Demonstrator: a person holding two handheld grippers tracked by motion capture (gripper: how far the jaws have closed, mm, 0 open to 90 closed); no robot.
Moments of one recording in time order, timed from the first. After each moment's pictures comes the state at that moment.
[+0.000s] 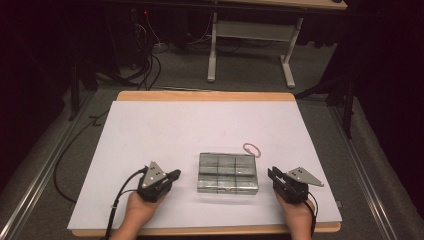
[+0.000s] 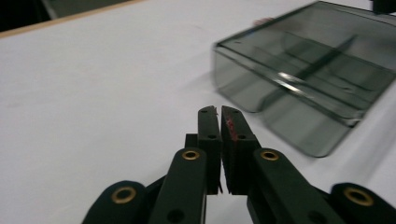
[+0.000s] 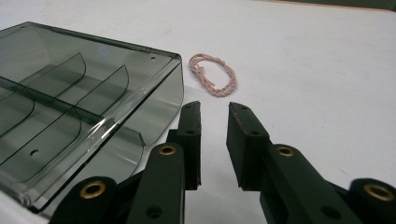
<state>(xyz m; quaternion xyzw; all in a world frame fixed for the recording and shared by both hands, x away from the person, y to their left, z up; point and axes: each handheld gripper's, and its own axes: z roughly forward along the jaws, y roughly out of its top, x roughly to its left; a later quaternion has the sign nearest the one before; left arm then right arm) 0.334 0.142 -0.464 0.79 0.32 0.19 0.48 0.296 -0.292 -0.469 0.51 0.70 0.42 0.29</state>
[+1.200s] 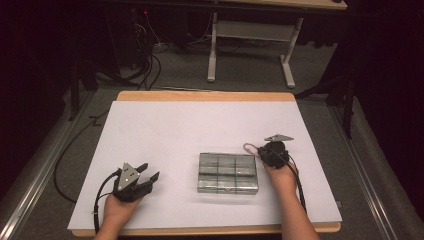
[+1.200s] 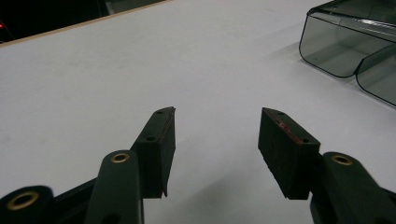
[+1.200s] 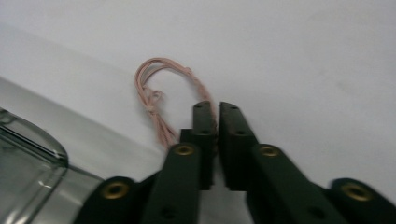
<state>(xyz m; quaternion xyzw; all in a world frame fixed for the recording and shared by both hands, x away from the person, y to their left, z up) 0.334 0.194 -0.484 0.77 0.36 0.25 0.46 0.415 -0.273 -0.475 0.54 0.75 0.30 0.23</state>
